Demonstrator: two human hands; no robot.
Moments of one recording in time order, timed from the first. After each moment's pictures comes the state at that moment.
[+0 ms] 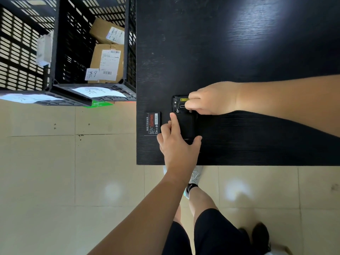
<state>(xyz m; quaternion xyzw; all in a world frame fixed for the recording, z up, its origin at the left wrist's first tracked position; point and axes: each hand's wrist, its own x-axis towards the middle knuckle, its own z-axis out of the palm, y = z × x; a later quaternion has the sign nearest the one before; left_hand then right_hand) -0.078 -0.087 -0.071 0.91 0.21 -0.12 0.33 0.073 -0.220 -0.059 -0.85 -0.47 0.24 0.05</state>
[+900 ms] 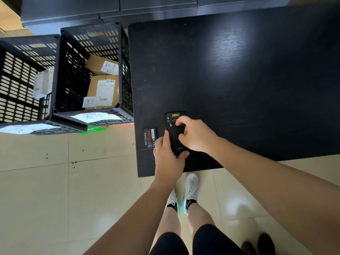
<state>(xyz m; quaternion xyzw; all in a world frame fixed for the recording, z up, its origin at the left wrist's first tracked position) -0.084 -0.053 -0.067 0.89 0.12 -0.16 0.41 -0.013 -0.183 -0.056 -0.91 0.01 0.26 0.32</state>
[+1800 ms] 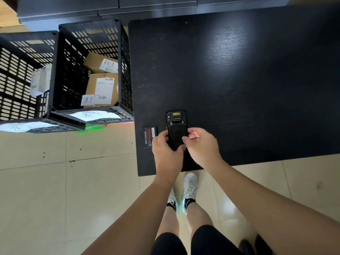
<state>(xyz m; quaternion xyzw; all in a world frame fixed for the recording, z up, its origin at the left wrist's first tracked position) -0.073 -0.058 -0.053 0.85 0.21 -0.12 0.47 -0.063 -0.172 -0.066 -0.82 0.25 0.13 0.49</state>
